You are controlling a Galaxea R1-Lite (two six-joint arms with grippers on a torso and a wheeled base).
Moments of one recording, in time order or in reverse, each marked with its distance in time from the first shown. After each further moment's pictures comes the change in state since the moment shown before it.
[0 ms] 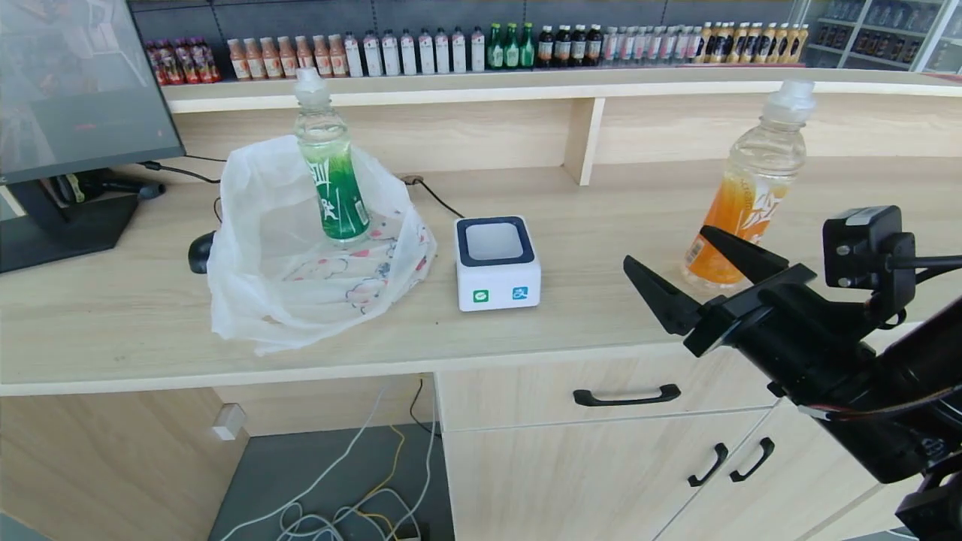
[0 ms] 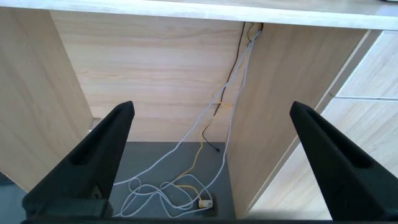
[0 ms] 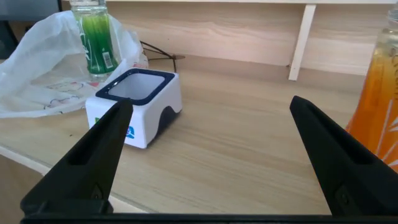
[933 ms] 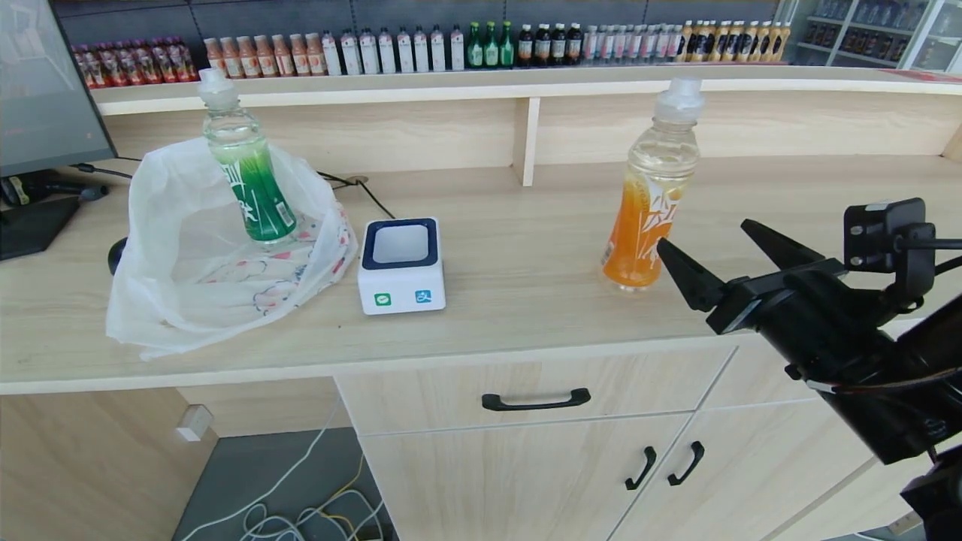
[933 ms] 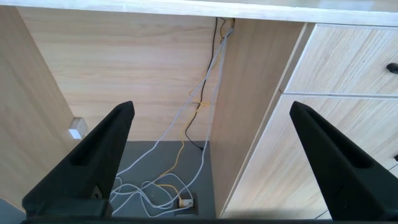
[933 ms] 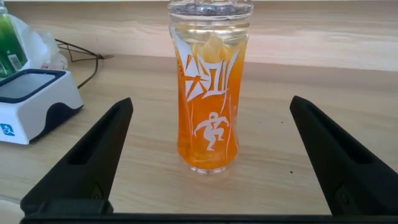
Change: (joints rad) left arm -0.001 0.000 0.000 0.000 -0.001 0.007; right arm -0.082 -0.001 -0.008 0.000 -0.091 0.004
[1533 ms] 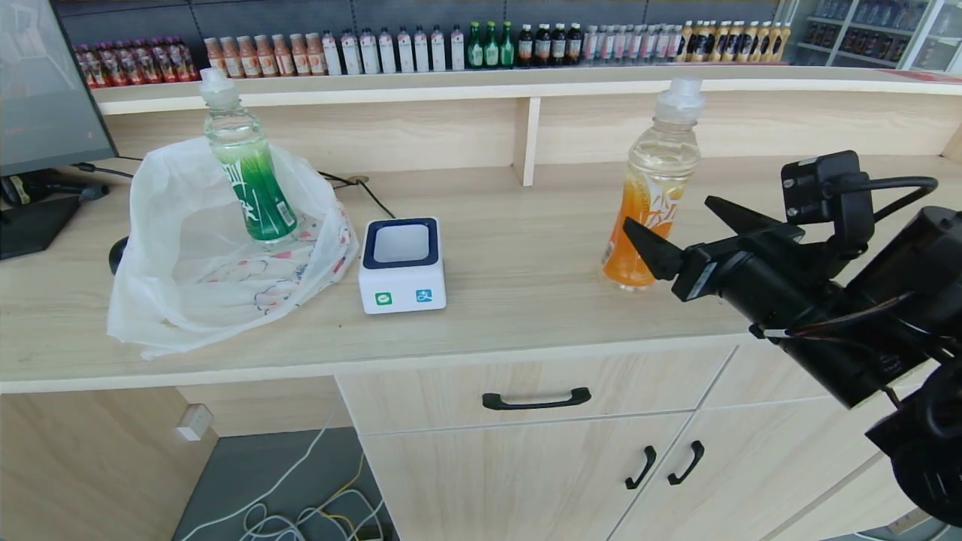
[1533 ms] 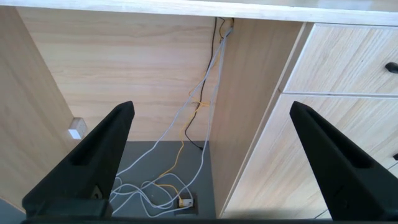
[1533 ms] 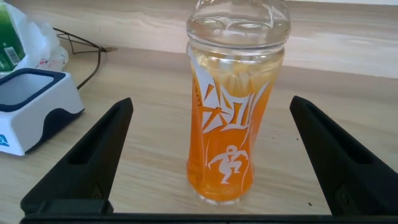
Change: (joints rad) left arm 0.000 0.000 0.000 0.000 0.000 0.000; right arm 0.026 0.014 -0.225 0.267 0.001 -0.034
